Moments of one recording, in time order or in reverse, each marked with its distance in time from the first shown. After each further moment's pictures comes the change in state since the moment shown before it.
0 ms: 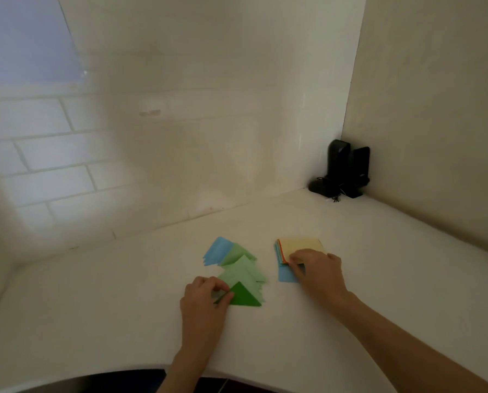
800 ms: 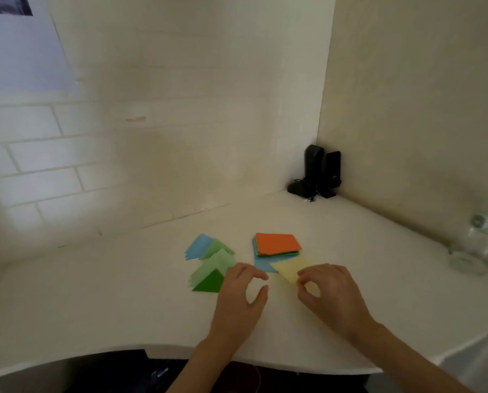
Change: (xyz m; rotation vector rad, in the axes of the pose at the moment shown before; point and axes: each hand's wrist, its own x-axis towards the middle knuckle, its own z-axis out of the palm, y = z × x) left_hand -0.036 0.094 0.017 -0.270 -0.119 0.349; right_hand -0.095 0.037 -0.052 0.052 0.307 -0.254
